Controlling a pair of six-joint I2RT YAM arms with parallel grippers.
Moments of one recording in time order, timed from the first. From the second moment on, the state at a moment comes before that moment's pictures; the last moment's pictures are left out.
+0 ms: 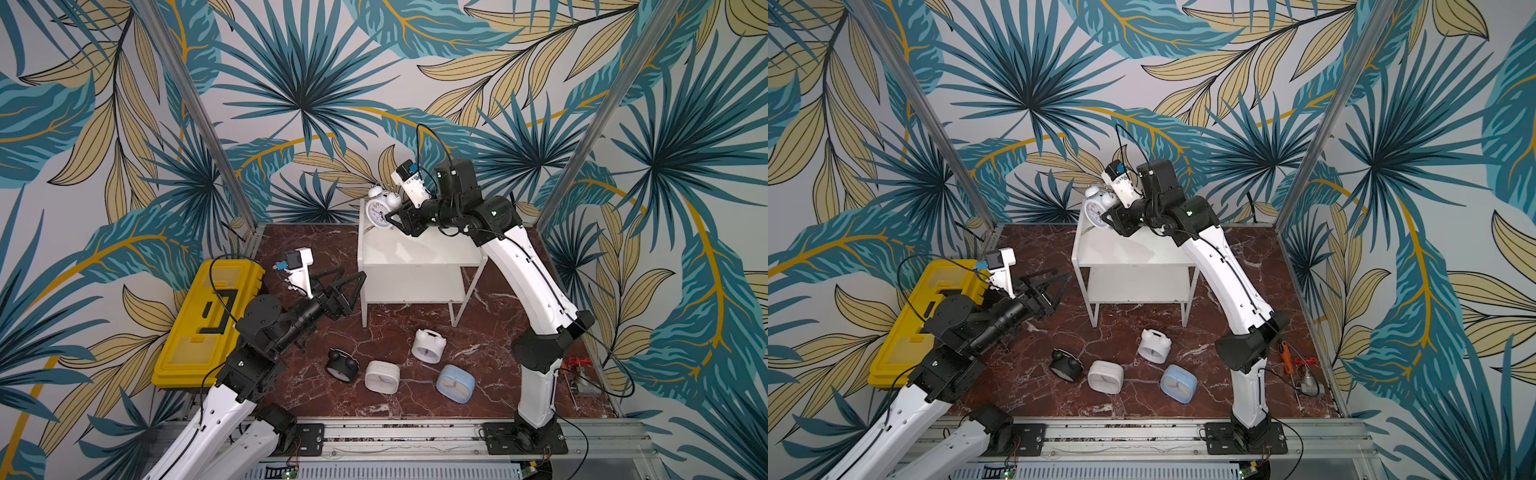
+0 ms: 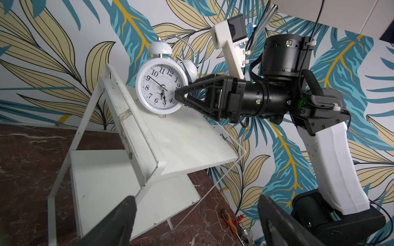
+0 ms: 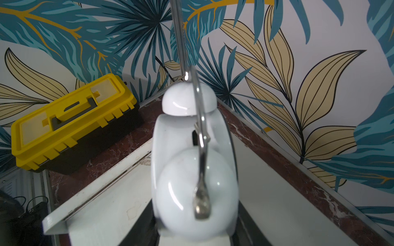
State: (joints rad) left arm -0.48 0.70 0.79 0.00 0.25 -0.66; right arm 0.58 1.97 2.46 -0.99 -0.24 -0.11
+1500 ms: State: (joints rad) left arm -0.48 0.75 0.78 0.02 0.25 -0.62; right arm 0.53 1.90 2.32 -0.94 -0.23 -0.11
